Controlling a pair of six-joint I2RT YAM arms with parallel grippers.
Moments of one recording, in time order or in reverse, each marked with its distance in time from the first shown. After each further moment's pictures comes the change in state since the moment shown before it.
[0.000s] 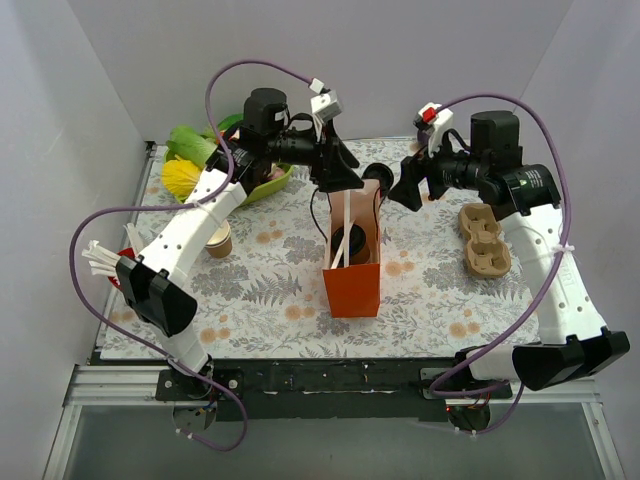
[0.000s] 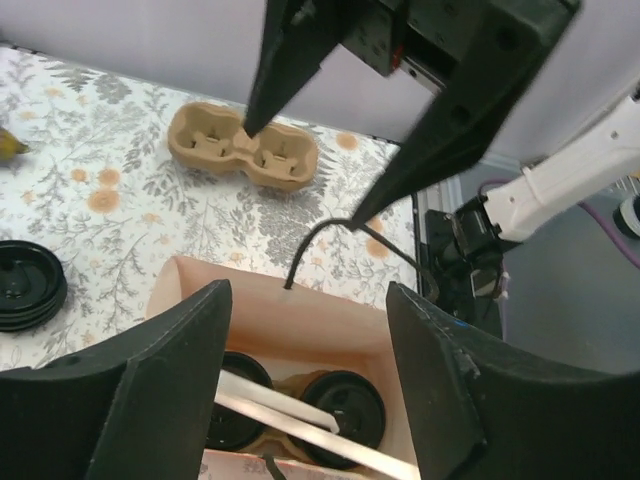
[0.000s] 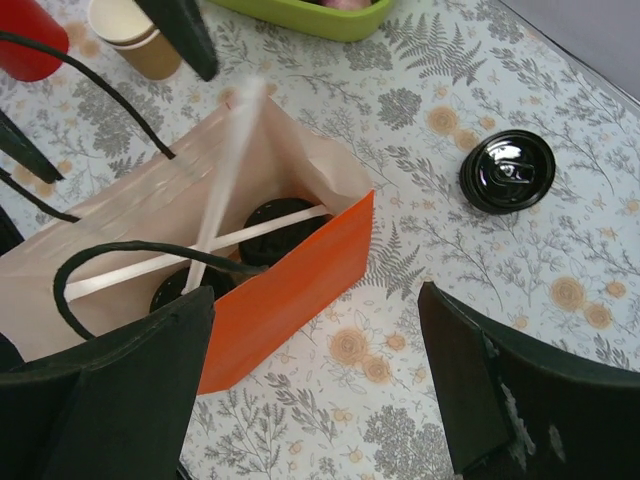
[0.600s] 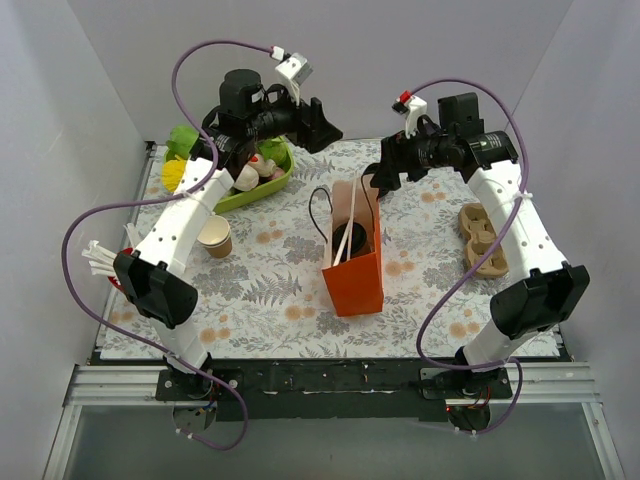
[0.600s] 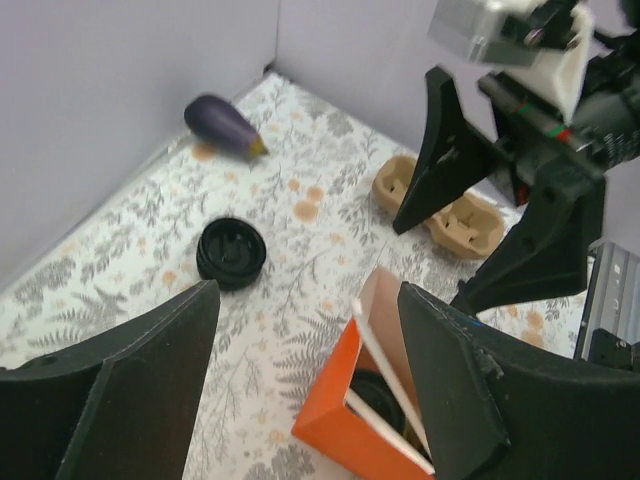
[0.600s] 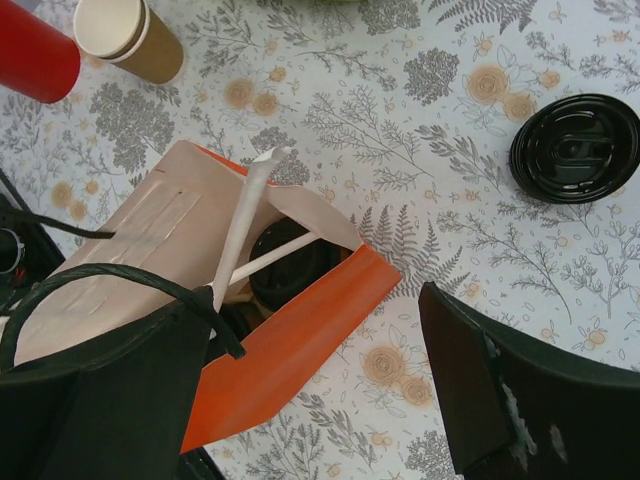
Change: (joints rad) left arm 0.087 0.052 0.132 0.043 -0.394 -0.043; right arm 0.000 0.281 0.148 -0.021 -0.062 0.109
